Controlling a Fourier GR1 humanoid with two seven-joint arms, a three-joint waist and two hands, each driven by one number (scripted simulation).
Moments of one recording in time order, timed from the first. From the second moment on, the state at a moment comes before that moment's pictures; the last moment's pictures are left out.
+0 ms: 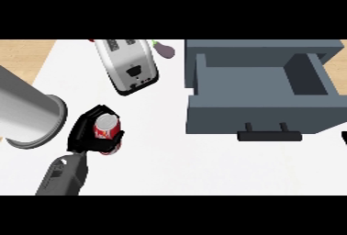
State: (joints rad) left arm -0.30 0.12 0.17 -0.90 0.04 -0.25 -0.44; right arm 0.30 -0.01 -0.27 -2.17 -0.11 0.23 0.08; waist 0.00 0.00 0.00
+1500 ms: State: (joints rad) left arm -0.68 0.00 -0.12 -1.35 -0.01 0.28 0.19; right arm 0.29 -0.02 -0.26 -2.19 -0.10 0.20 0.09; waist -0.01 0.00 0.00
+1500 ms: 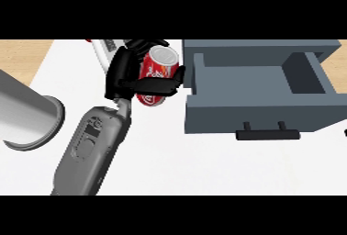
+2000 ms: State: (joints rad) left arm -1.01 0.00 -0.17 -1.17 0.03 0.41 0.29; right arm 0.28 -0.03 -0.29 -2.20 -0.13 0.21 0.12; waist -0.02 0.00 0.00
